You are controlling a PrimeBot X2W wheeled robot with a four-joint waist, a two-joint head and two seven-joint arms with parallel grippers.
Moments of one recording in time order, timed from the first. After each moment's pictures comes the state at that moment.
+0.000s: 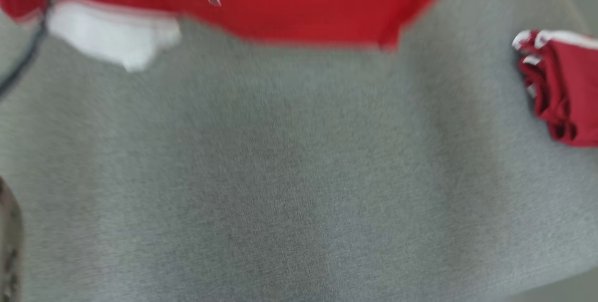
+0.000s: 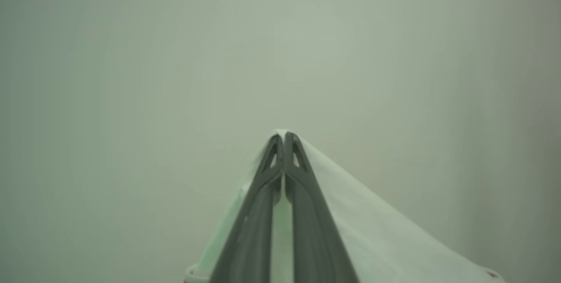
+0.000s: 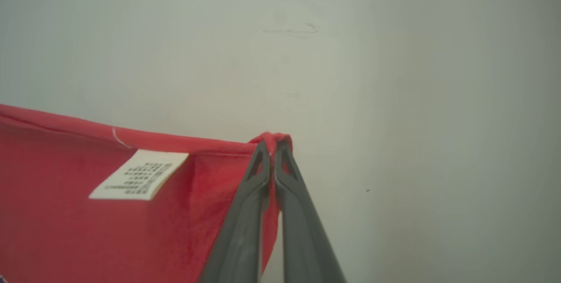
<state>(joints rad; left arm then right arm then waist) -1.42 0.28 -0.13 0.30 -0.42 0.03 0.03 -1.21 -0.35 0.15 0.38 0.51 0.13 0.15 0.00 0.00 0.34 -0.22</state>
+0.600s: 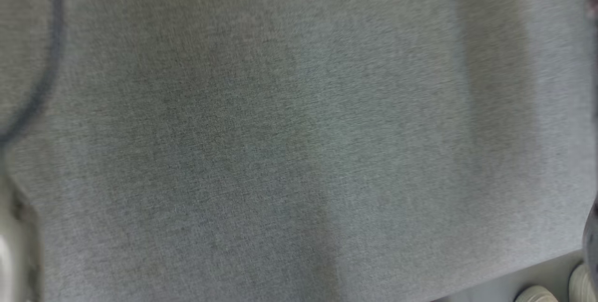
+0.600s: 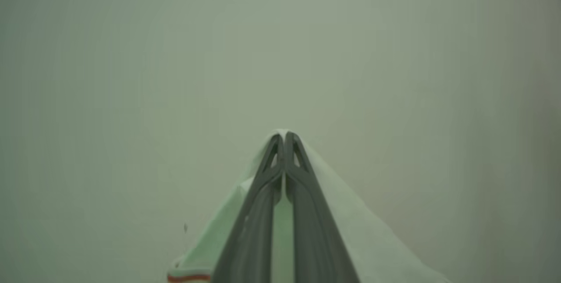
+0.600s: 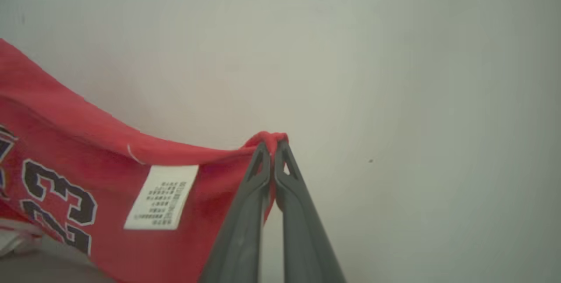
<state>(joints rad) -1.42 0.27 -0.11 0.16 -0.27 -0.06 -0.26 -1.22 -0.27 0.09 0.37 0.10 0.13 -0.26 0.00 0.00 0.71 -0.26</state>
